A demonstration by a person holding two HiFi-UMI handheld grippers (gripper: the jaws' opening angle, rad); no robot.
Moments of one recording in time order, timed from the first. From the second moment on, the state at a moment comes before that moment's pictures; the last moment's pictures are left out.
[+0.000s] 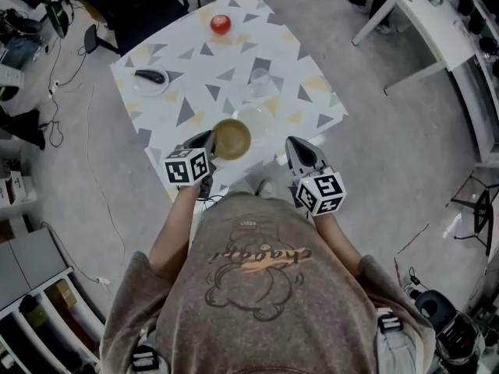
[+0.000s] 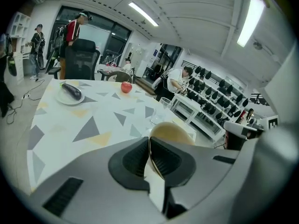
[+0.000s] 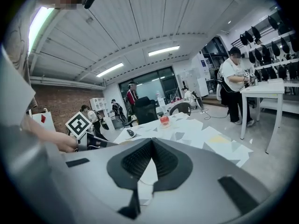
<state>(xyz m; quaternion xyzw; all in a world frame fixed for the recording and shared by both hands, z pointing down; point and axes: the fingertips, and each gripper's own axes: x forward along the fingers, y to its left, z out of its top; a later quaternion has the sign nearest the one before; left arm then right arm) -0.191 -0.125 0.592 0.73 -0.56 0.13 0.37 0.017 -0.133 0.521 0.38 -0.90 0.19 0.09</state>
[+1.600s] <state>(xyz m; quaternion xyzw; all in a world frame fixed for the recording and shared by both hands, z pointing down) -0.216 -0.076 0.655 0.68 -0.59 0.15 0.40 -0.008 -0.116 0.535 0.35 -0.91 0.20 0.12</state>
